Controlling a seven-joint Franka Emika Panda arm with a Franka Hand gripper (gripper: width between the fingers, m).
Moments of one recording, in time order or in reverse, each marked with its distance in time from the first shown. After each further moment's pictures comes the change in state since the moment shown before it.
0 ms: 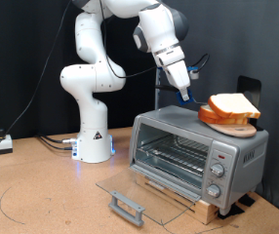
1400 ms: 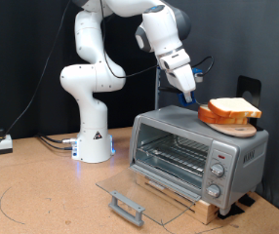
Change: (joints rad) arm 0.029 0.003 -0.029 0.012 0.000 -0.110 -0.083
